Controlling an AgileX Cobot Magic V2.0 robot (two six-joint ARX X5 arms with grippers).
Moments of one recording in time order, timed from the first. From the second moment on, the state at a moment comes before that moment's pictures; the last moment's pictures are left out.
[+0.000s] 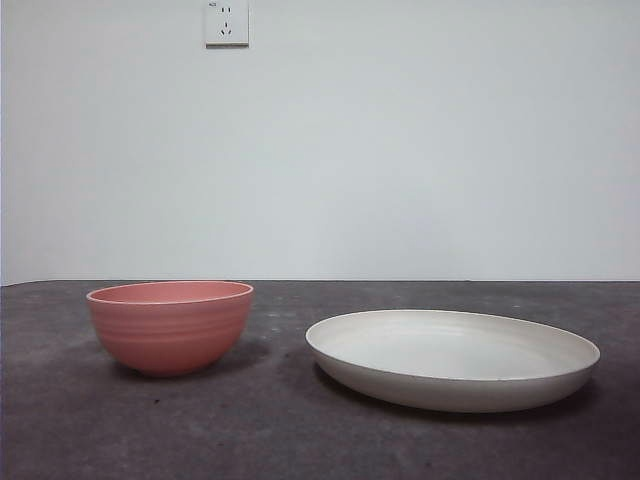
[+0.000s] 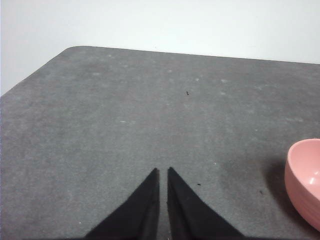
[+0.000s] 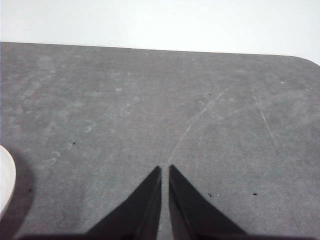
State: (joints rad) left arm -0.03 0.00 0.03 -0.18 -0.03 -0.07; right arm -0.03 0.01 0.02 -0.16 0.05 0.00
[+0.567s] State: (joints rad) left arm -0.03 0.08 0.21 -0.22 -0.03 -0.15; right arm -0.03 0.02 0.15 -0.17 0.02 0.15
